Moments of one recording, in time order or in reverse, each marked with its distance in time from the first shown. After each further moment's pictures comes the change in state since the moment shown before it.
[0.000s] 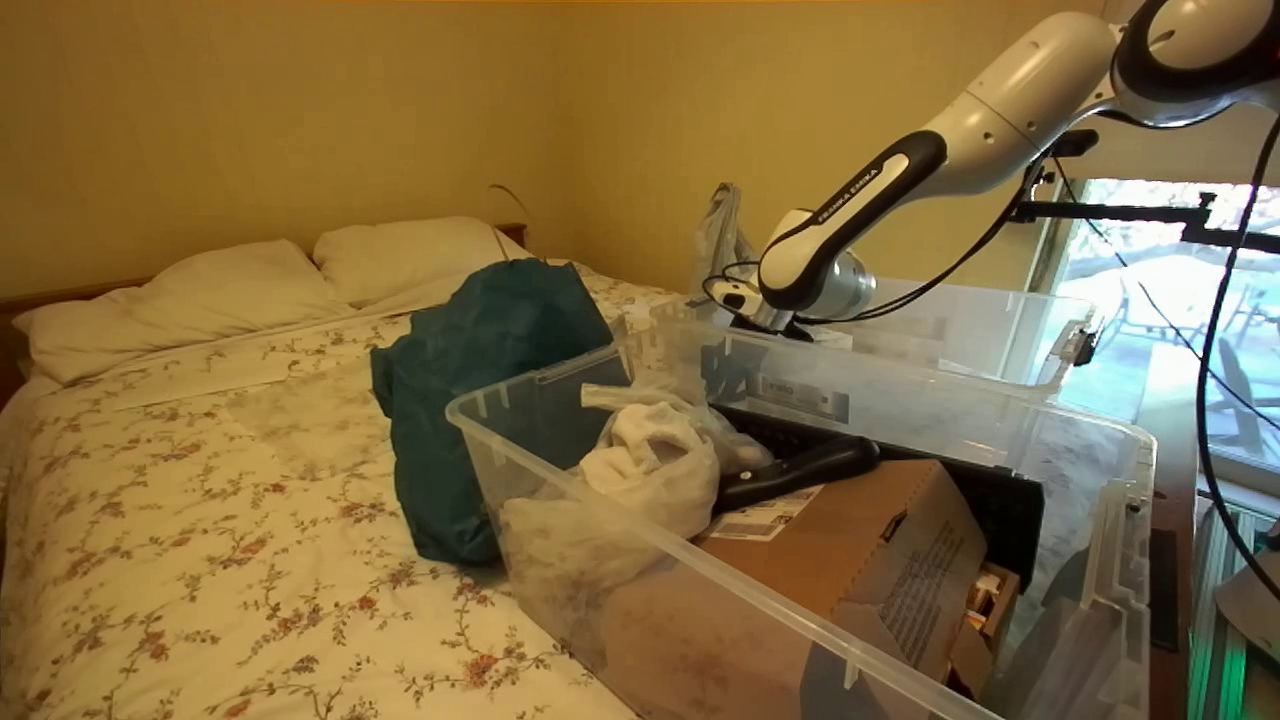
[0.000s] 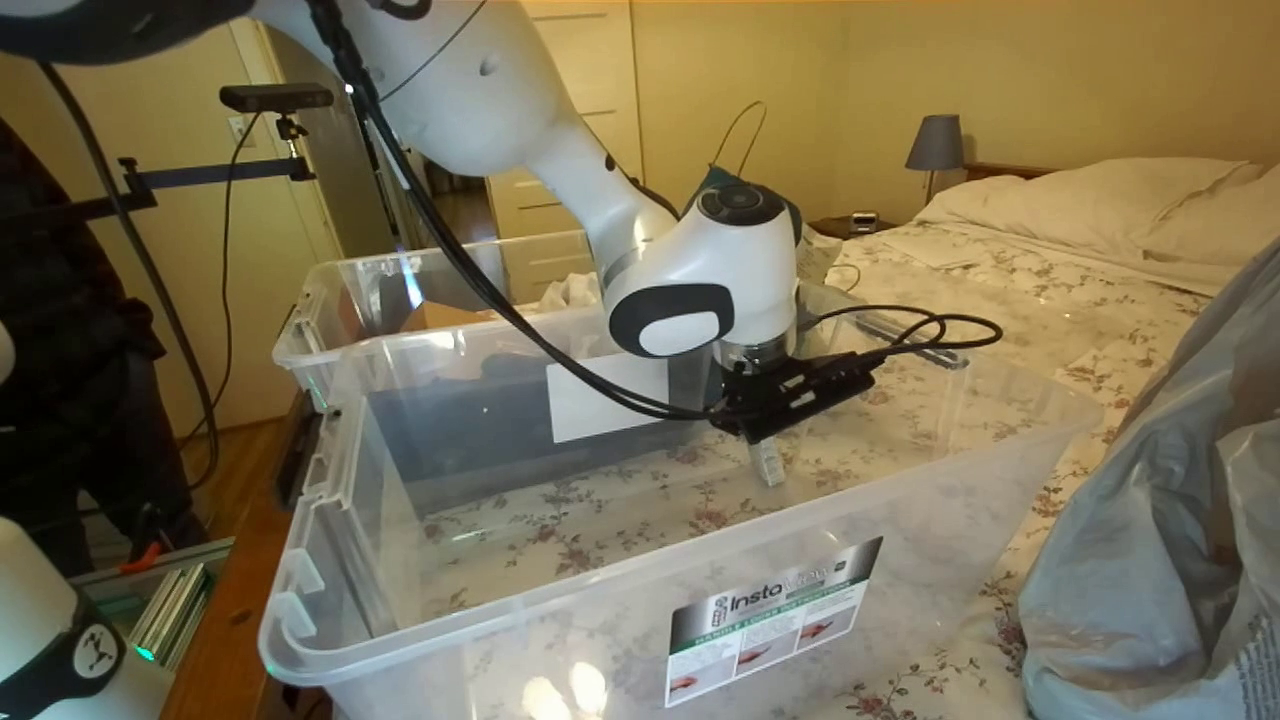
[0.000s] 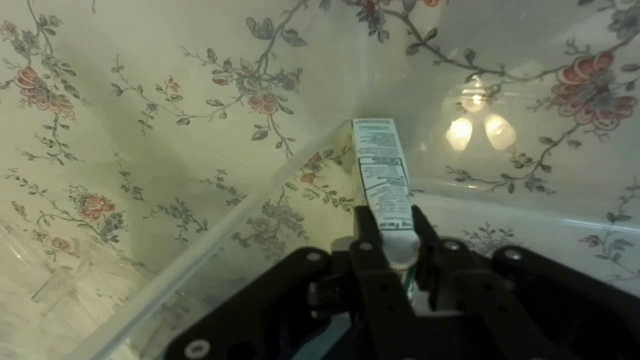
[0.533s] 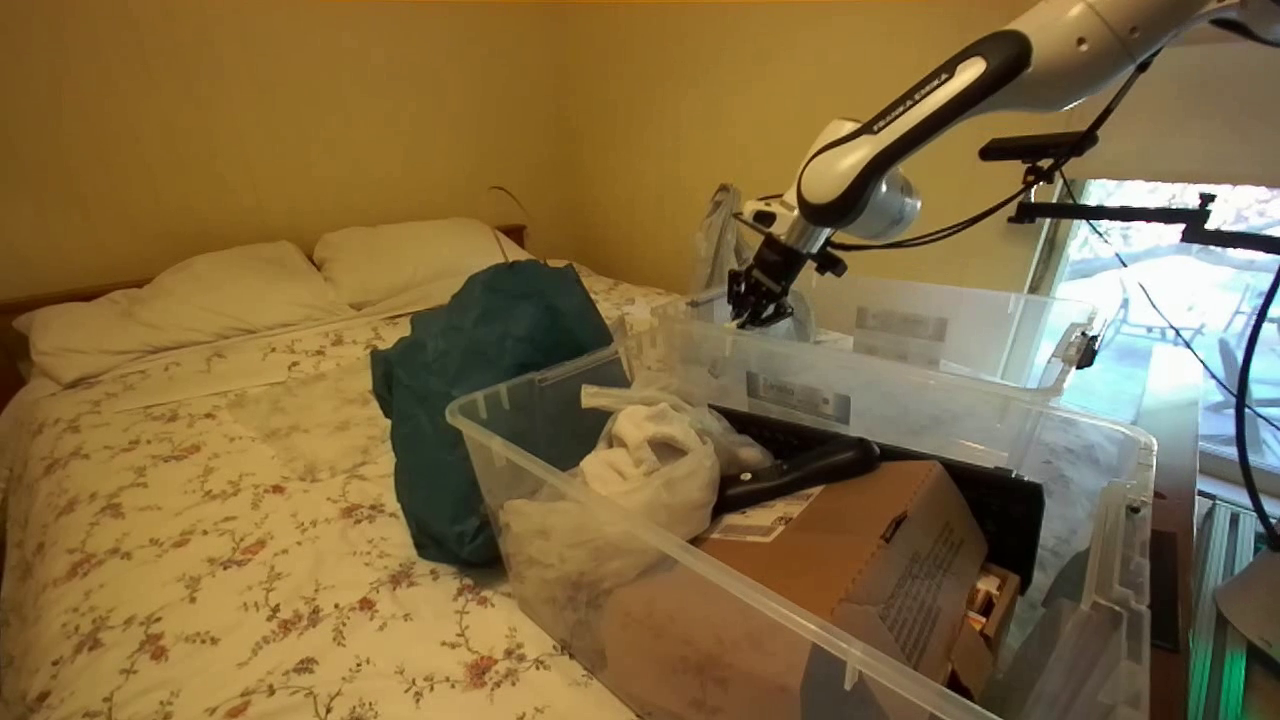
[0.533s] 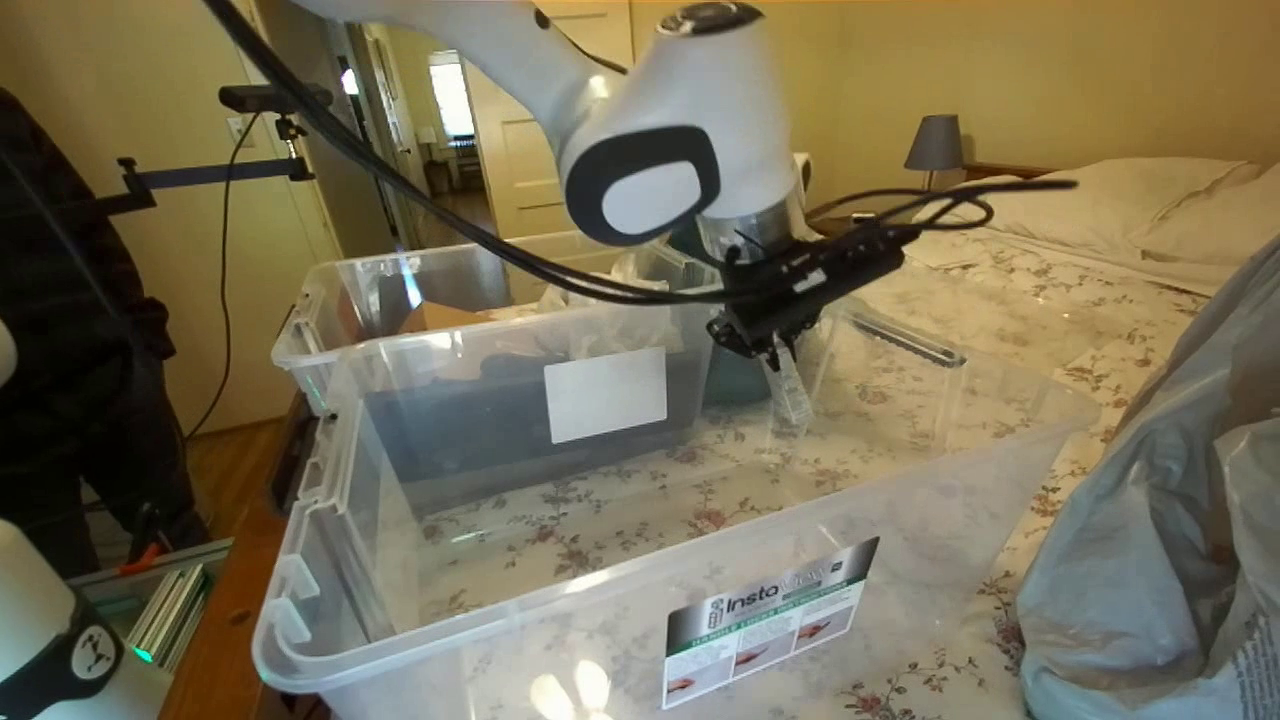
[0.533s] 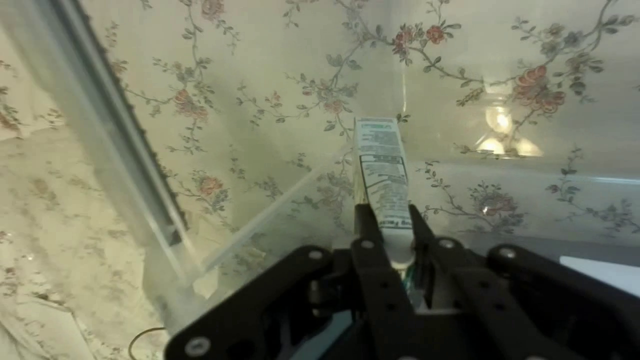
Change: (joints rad) arm -0.037 -0.311 -0.027 -0.129 -0.017 -0.083 0.083
